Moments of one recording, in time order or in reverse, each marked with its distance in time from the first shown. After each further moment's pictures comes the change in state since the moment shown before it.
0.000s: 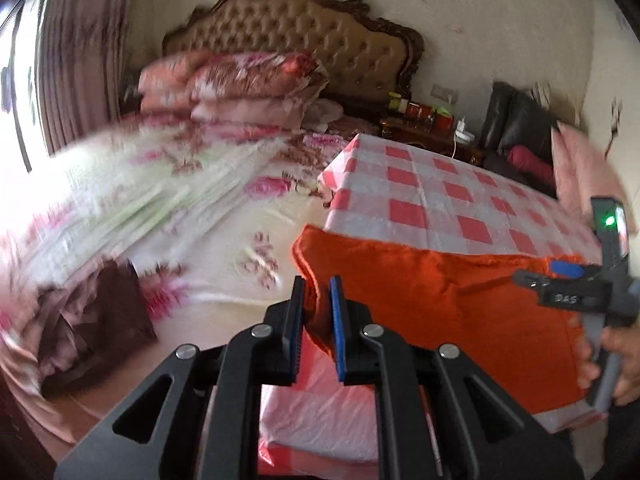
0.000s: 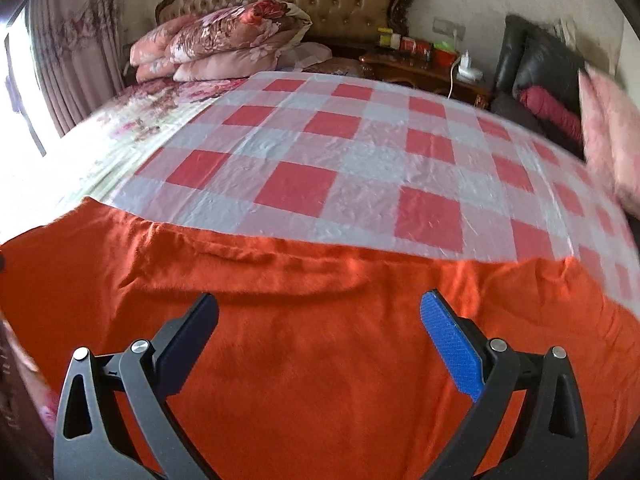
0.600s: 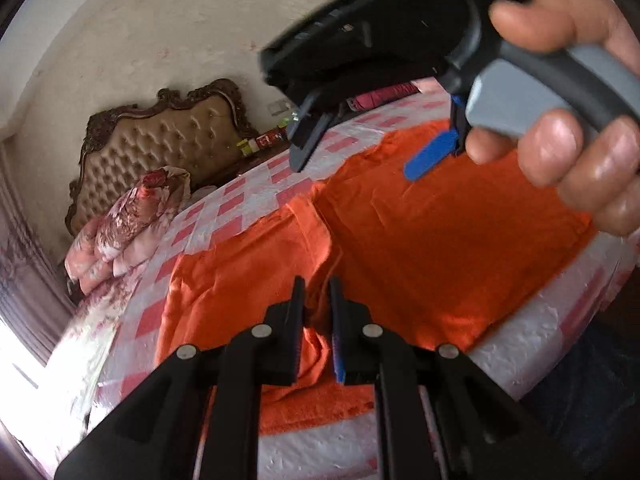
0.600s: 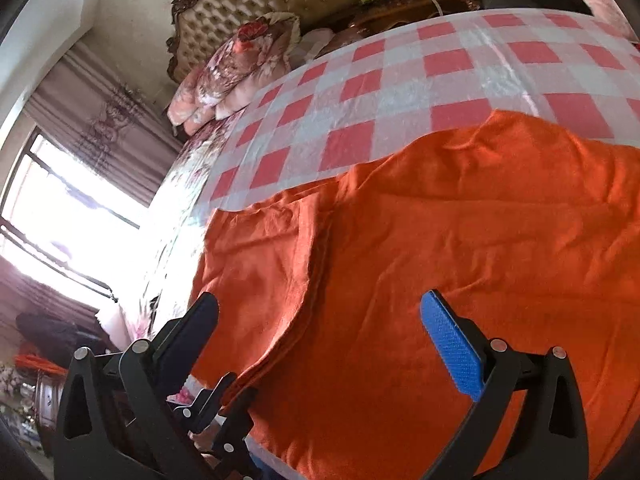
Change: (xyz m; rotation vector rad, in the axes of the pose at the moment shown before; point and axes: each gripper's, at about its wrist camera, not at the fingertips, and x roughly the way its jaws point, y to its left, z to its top) left arm -0.007 -0.282 -0.131 0.629 -0.205 -0.100; right arm -0.048 -0.135 -0.052 0.328 0.084 0.447
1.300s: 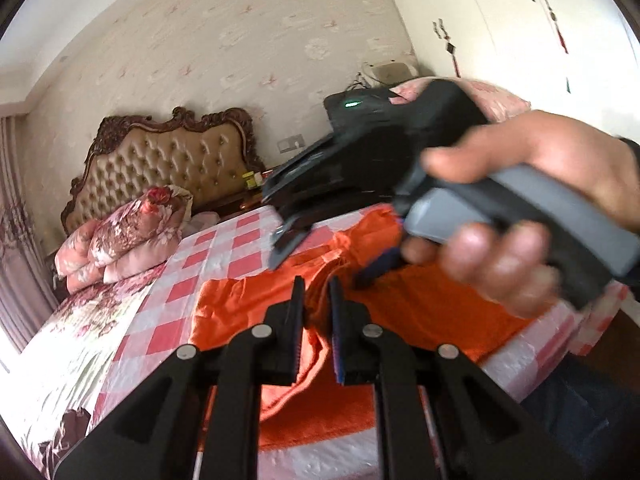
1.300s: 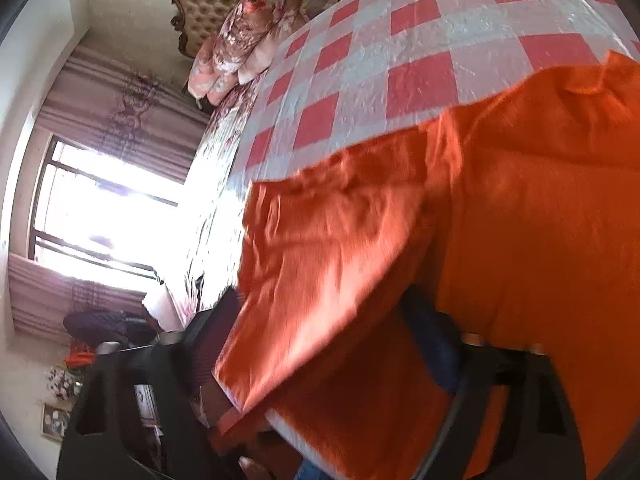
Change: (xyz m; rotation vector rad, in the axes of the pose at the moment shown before) left arm -0.042 0.027 0.010 -0.068 -0.147 -0.039; right arm 0.059 0.023 0.020 0.099 0.173 0.151
